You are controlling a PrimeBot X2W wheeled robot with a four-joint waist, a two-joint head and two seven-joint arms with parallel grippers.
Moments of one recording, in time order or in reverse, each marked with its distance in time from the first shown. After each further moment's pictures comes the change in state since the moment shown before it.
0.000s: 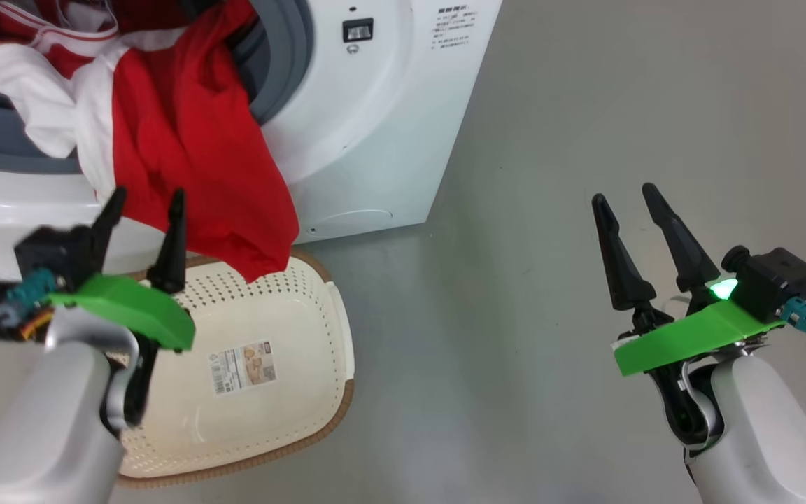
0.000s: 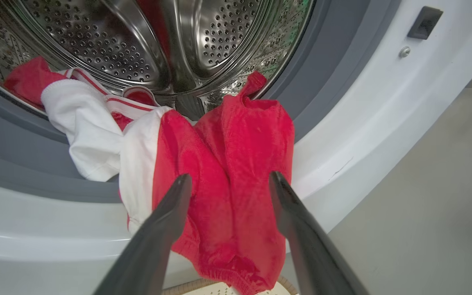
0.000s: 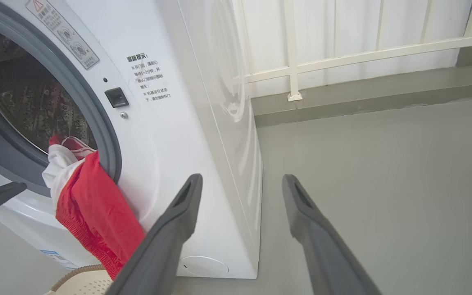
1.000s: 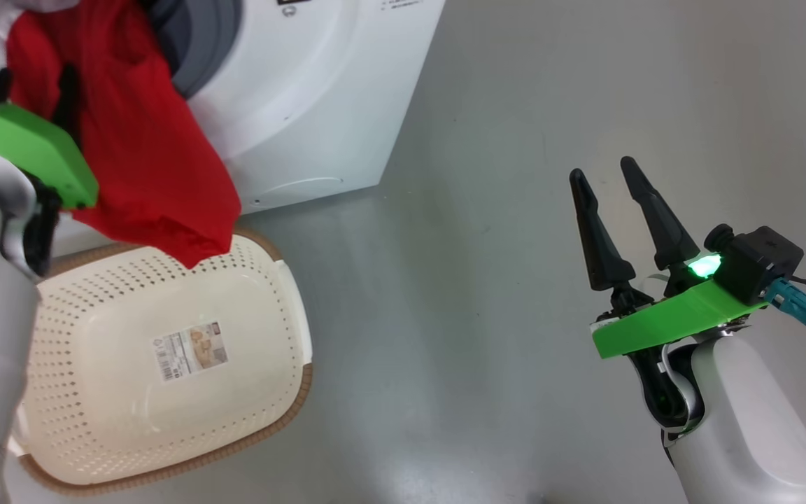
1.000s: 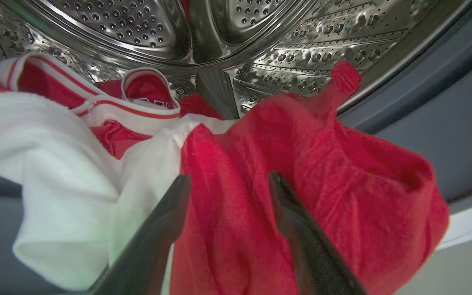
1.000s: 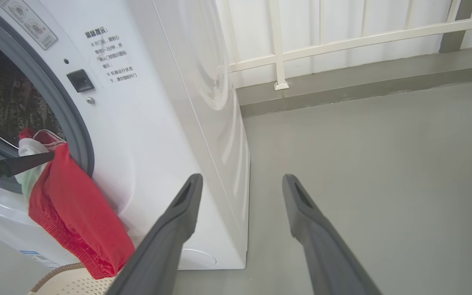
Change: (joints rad) left arm -0.498 -0.014 0.000 0.549 -0.011 -0.093 0.131; right arm -0.055 0.039 0.020 -0.013 -0.001 0.000 0.000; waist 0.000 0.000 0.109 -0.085
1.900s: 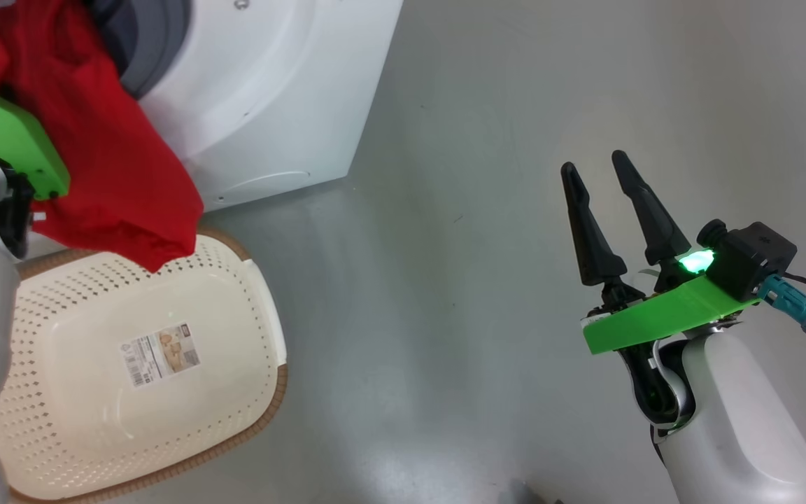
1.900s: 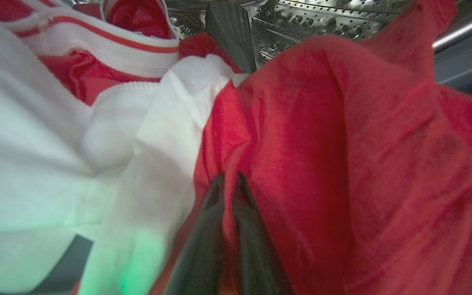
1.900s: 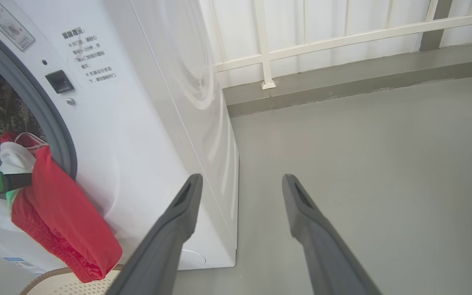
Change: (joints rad) left arm -0.151 -0.025 -0.006 0.275 -0.017 0.019 0.087; right arm -0.011 0.028 -0.002 -0.003 -0.003 0.000 0.000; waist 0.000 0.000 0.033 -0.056
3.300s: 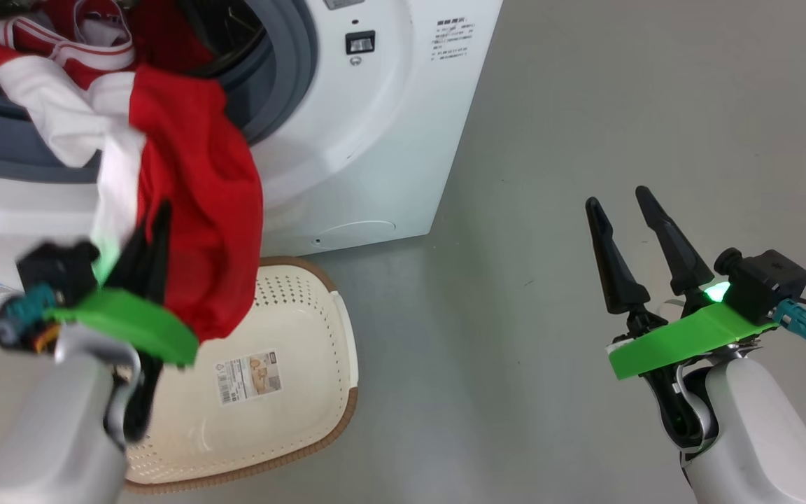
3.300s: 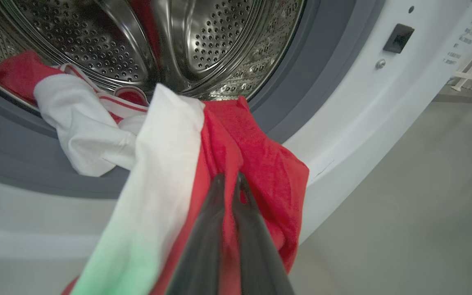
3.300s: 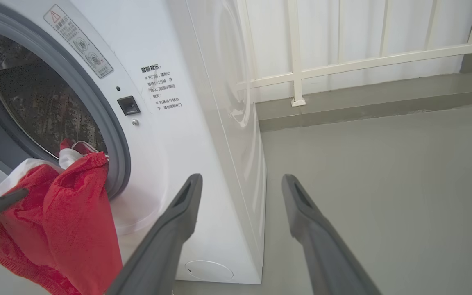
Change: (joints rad) left arm 0.577 0.027 -0.032 -0.671 -0.044 -0.039 -0.304; right arm 0.057 -0.060 -0.012 0.024 -0.003 0.000 0.000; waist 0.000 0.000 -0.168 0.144
